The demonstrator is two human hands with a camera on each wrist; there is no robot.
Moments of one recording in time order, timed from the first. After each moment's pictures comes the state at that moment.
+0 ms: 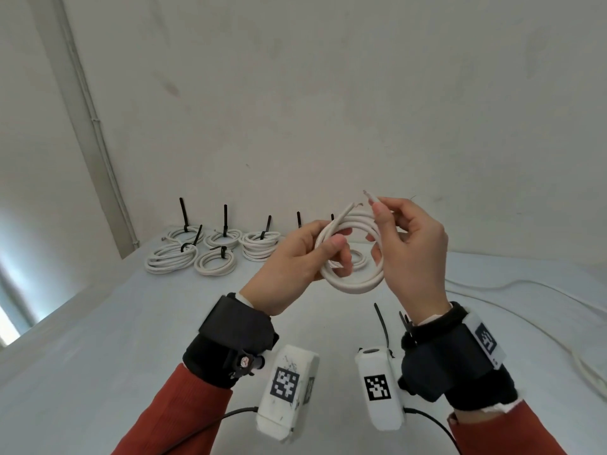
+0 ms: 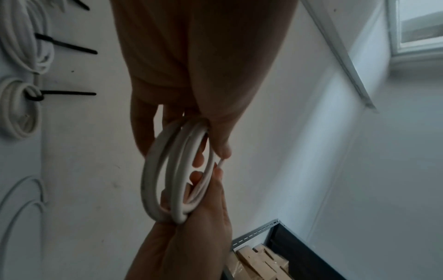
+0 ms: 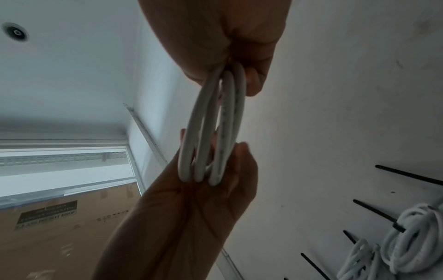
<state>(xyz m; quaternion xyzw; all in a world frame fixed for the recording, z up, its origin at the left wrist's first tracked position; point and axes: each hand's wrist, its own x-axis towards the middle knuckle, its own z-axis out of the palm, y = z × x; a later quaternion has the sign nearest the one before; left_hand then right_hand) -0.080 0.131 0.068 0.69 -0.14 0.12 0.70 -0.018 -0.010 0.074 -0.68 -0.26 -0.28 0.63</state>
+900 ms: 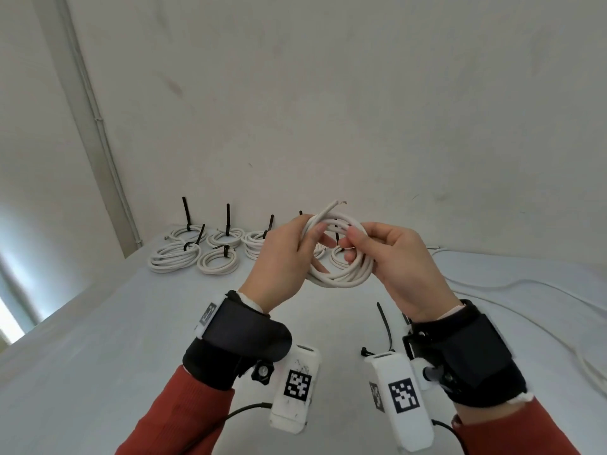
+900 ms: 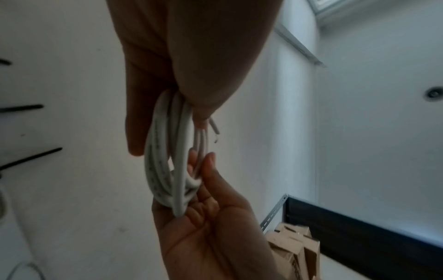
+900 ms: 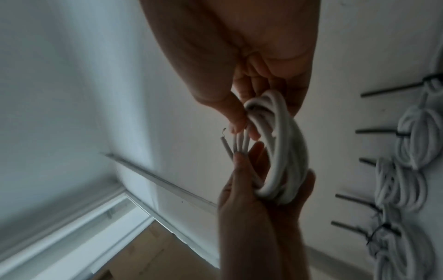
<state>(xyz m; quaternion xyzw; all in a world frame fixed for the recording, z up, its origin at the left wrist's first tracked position) -0.079 0.144 0.070 0.84 -0.04 0.28 0.47 -0.022 -0.007 0.074 -0.65 -0.25 0.06 0.72</state>
